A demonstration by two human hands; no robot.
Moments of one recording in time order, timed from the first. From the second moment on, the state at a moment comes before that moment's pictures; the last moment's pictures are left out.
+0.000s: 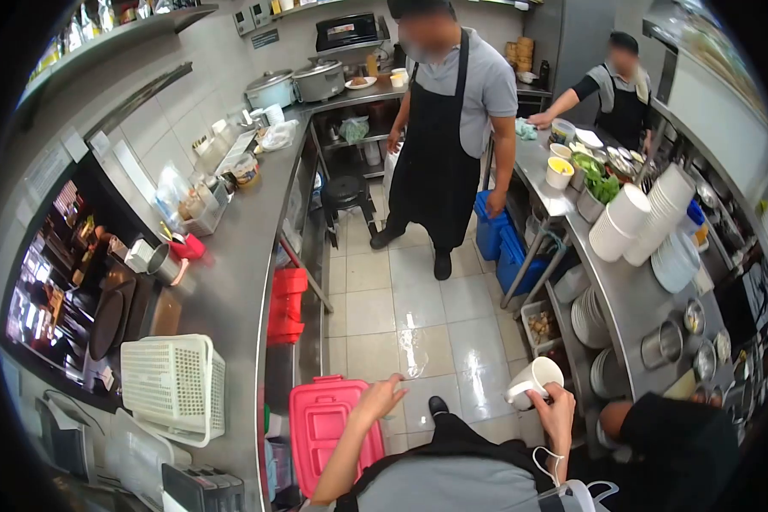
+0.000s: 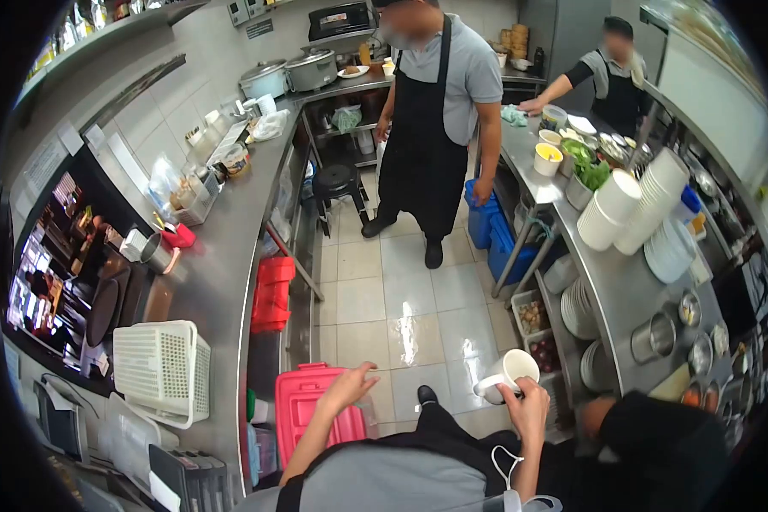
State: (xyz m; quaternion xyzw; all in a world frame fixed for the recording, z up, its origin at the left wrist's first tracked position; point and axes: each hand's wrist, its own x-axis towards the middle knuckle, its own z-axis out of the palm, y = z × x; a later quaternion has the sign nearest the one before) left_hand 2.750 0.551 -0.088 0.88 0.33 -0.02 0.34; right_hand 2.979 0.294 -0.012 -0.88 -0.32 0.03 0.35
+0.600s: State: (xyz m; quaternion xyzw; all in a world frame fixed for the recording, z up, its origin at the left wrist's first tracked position) left_hand 2.701 0.788 -0.028 0.68 0.66 0.14 0.28; right_hand 3.053 0.709 -0.010 -0.70 -0.66 0.20 0.20
